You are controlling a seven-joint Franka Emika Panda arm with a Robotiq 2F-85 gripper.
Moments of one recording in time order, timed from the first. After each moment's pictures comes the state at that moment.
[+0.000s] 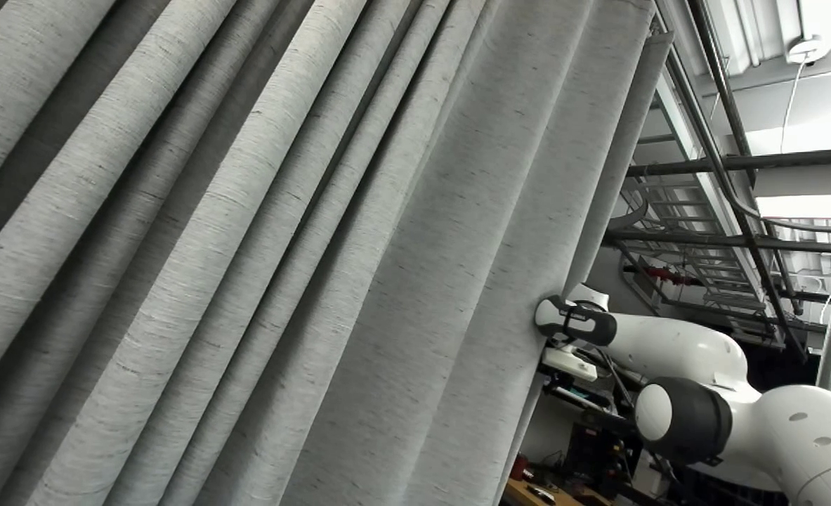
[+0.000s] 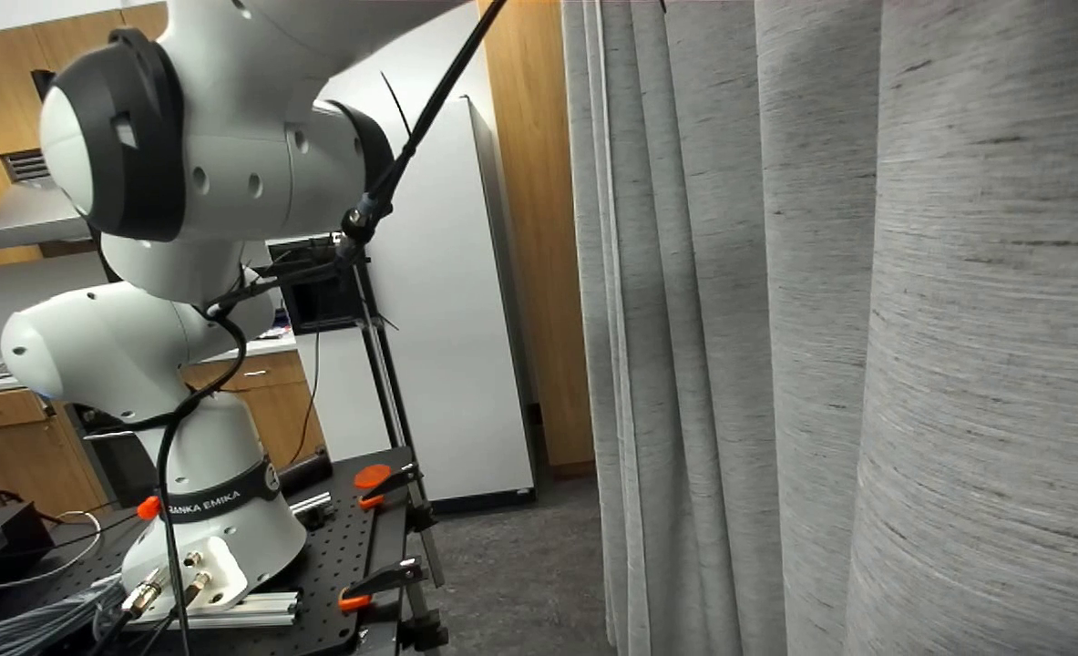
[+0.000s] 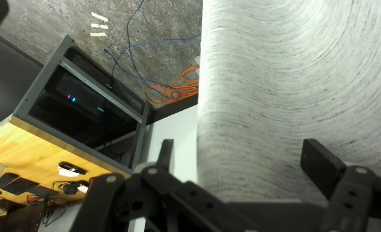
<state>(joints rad) -0.75 0.89 -0.15 -0.57 0.06 2.04 0.00</state>
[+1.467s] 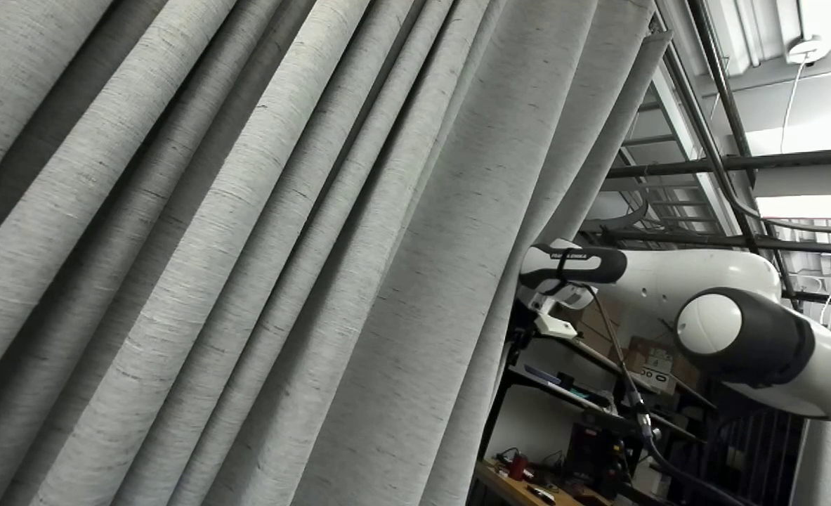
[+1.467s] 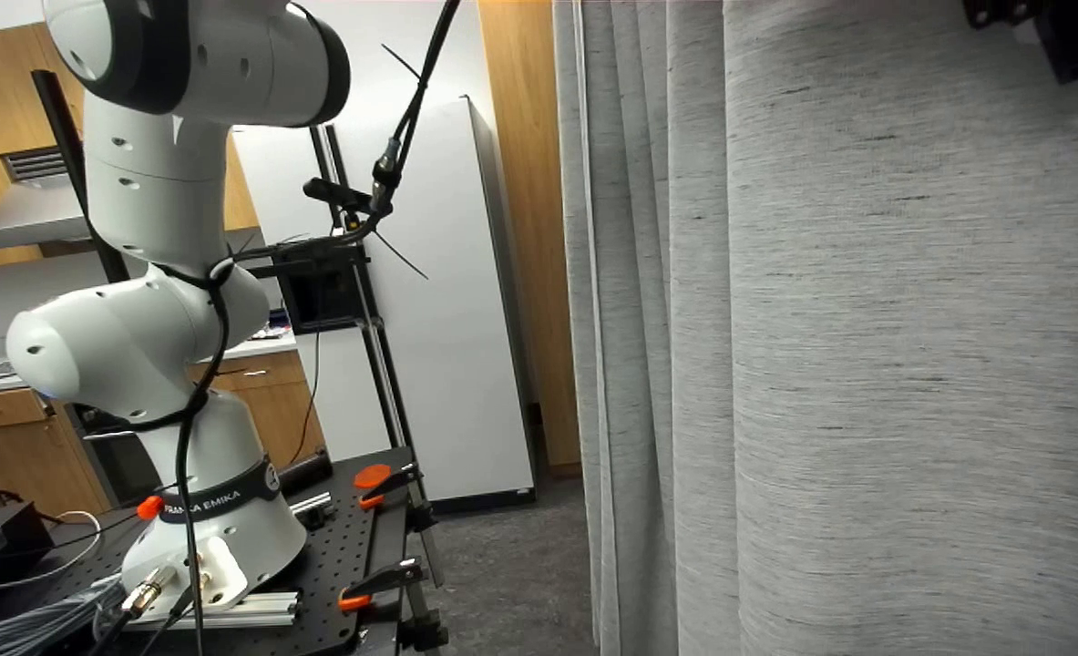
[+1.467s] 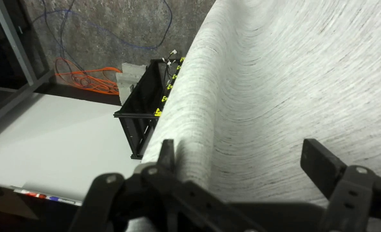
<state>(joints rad) -0.58 0.52 -0.07 -1.03 0.03 1.97 -0.50</state>
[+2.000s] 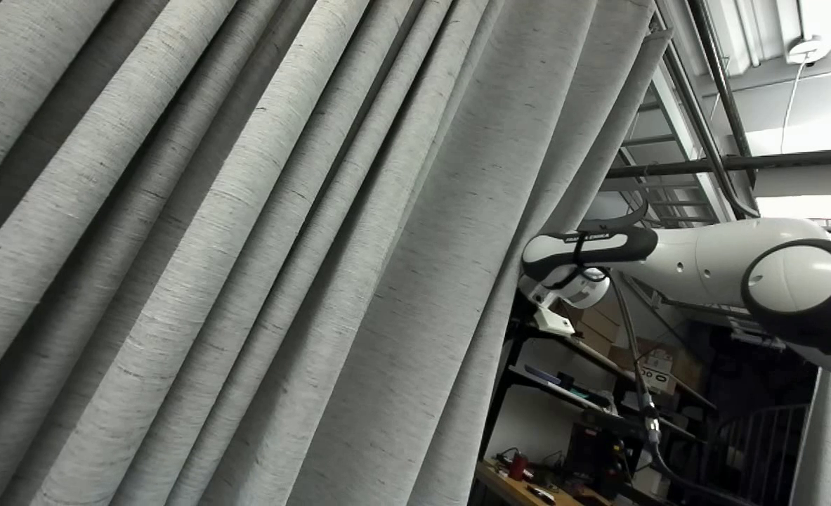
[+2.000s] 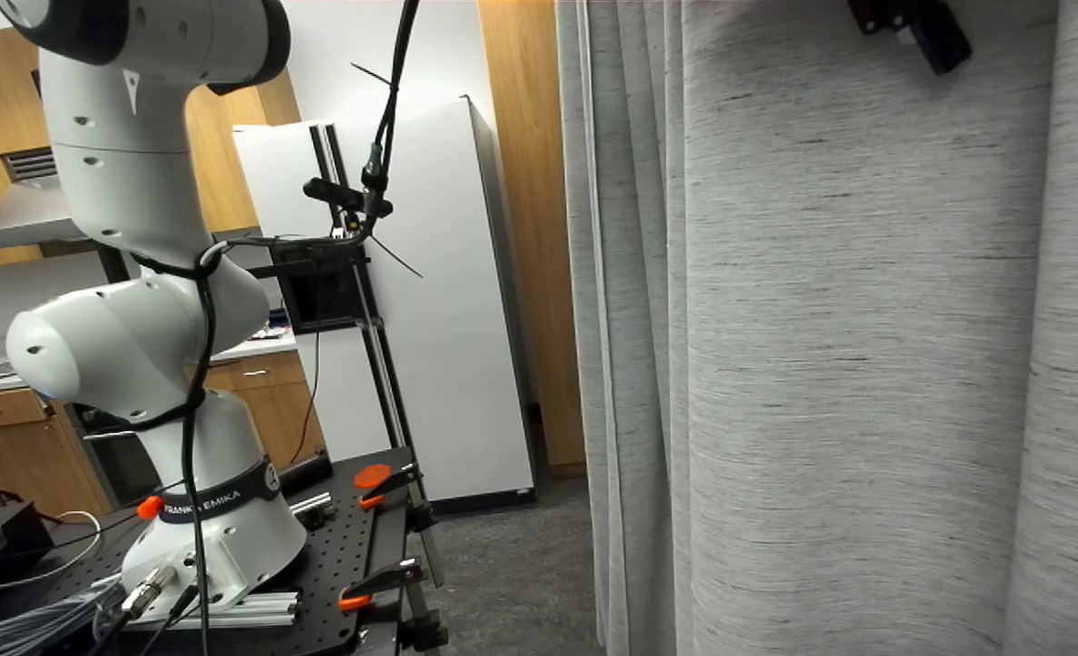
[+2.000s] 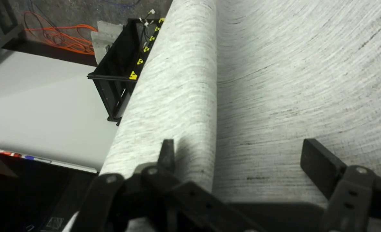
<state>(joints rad) -0.58 0.28 0.01 -1.41 0.10 2.23 -0.55</state>
